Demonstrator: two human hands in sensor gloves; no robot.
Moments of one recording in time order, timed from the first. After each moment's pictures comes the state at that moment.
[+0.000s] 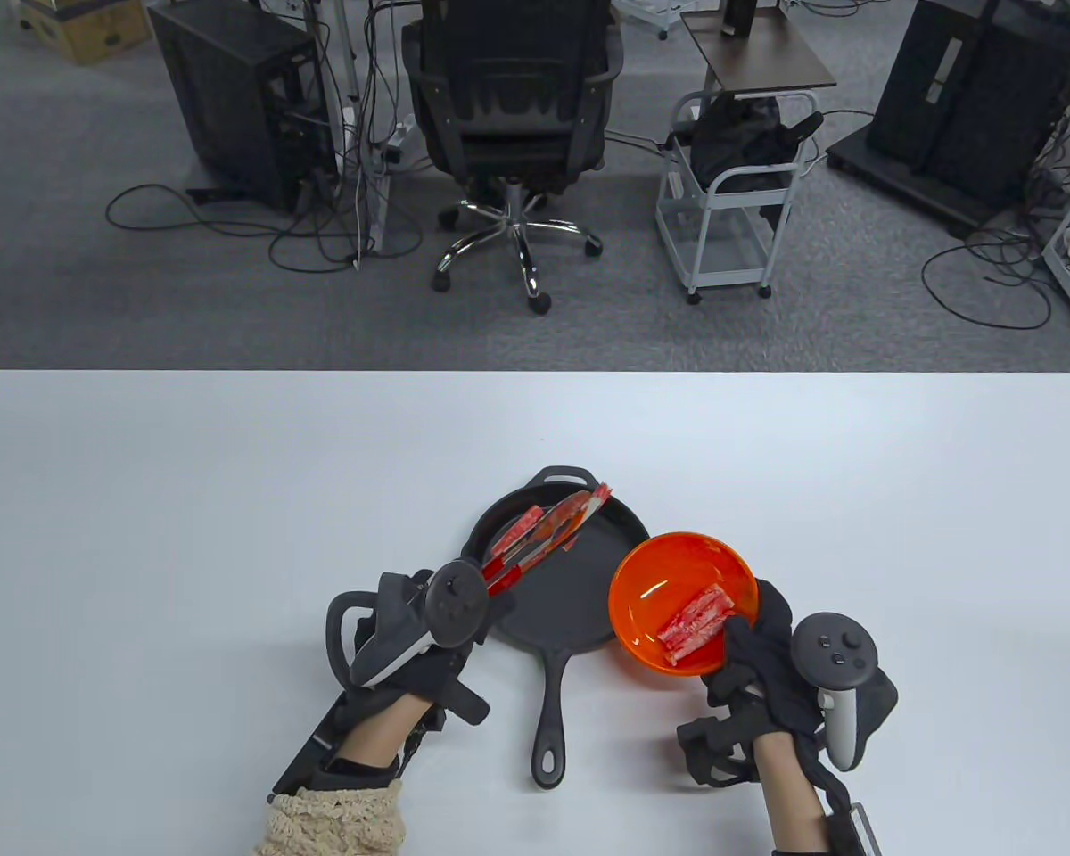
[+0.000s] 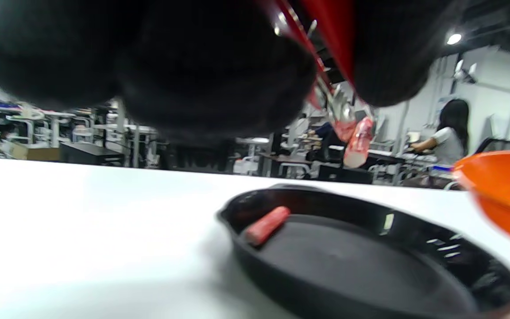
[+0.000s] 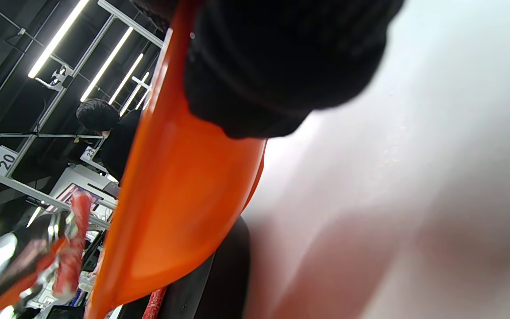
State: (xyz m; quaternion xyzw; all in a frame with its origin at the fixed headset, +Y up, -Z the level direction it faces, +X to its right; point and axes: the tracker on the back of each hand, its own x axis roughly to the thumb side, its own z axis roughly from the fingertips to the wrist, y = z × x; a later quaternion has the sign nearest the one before) left_hand -0.138 -0.665 -0.330 0.01 -0.06 0.04 1.00; right_hand 0.220 -0.733 -0.293 -0.19 -0.02 0.86 0.48
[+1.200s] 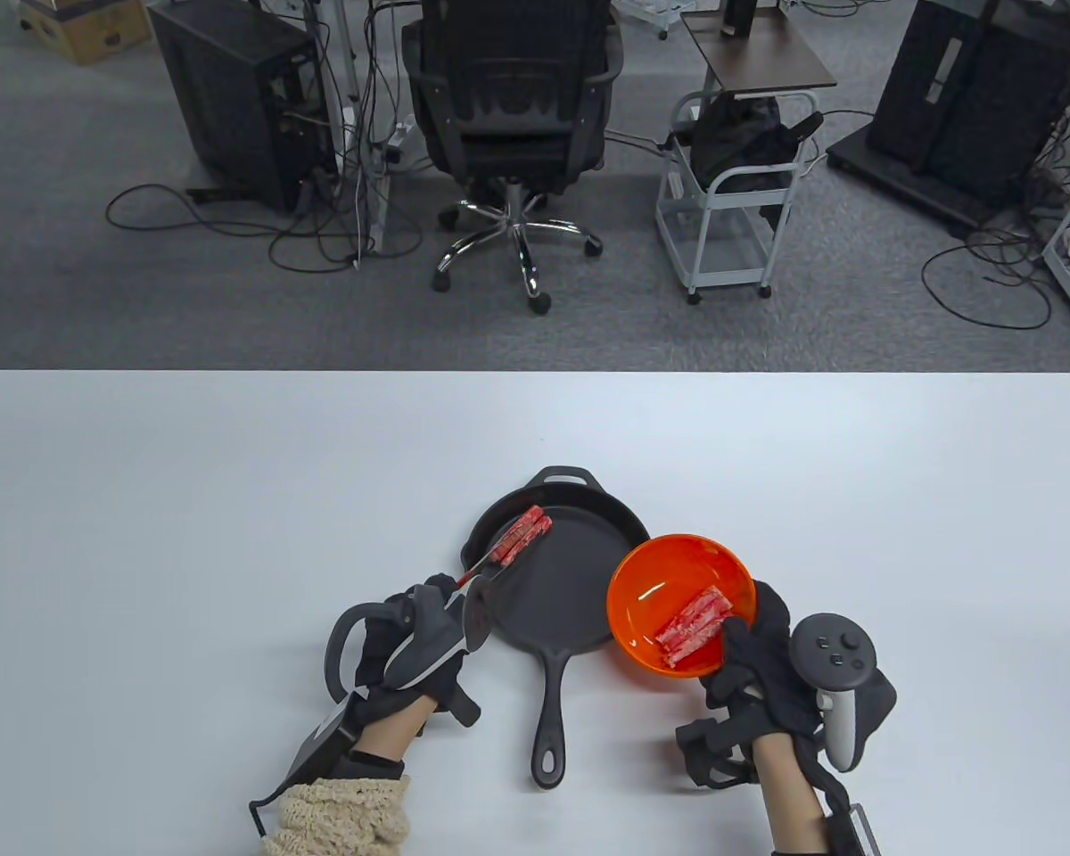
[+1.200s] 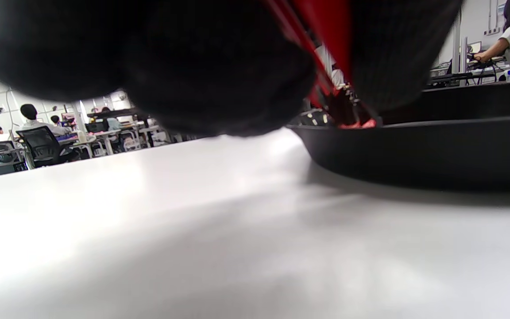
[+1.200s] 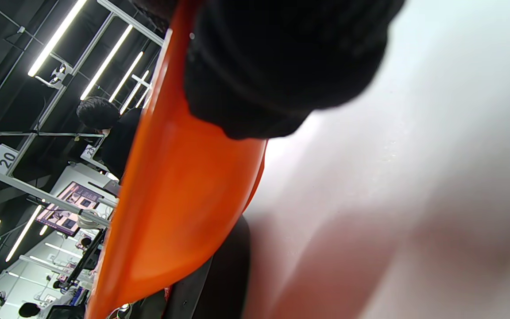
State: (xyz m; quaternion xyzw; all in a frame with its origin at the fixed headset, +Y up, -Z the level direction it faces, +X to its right) left_hand -0.130 -0.719 -0.343 -0.02 -0.01 -0.10 0.99; right_hand 0.218 -0.734 -0.293 -0.18 -0.02 0.86 0.48
